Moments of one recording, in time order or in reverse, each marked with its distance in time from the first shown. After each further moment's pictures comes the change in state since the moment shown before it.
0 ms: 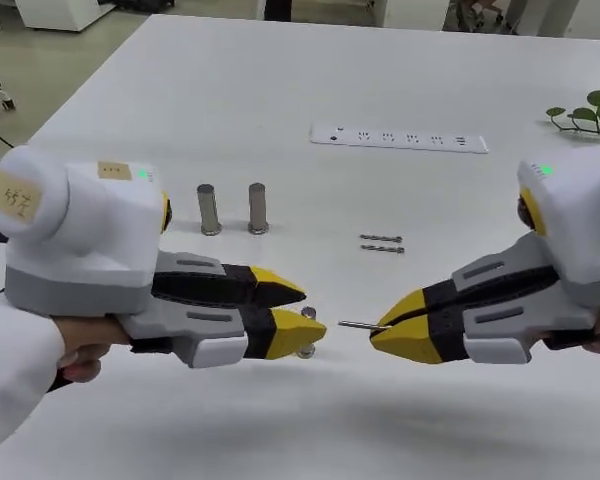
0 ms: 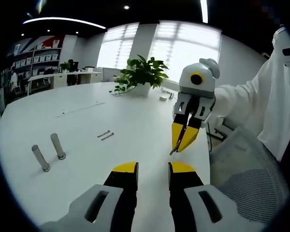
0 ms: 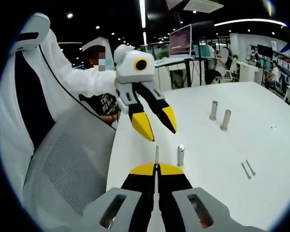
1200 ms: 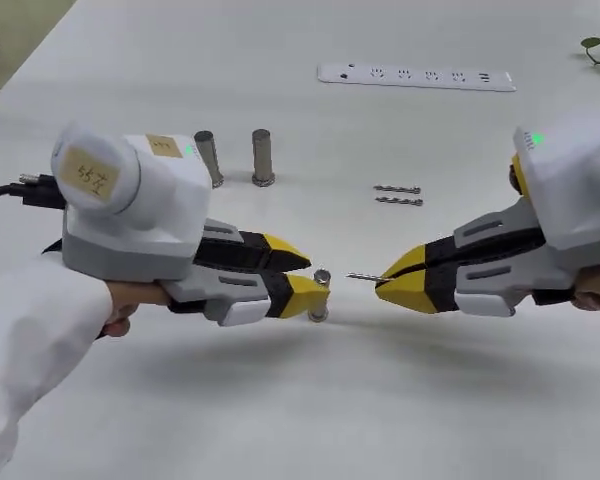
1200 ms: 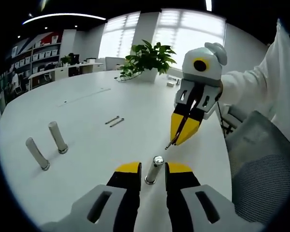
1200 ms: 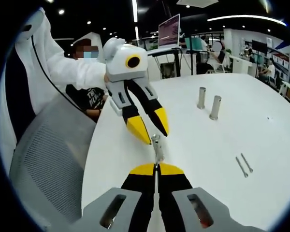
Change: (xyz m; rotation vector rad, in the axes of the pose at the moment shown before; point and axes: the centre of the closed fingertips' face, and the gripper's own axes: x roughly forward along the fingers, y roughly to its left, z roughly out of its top) left arm 0.029 0.034 -0.029 0.034 0.091 0.013; right arm 0.027 -0.042 -0.023 0.024 0.055 -0.059
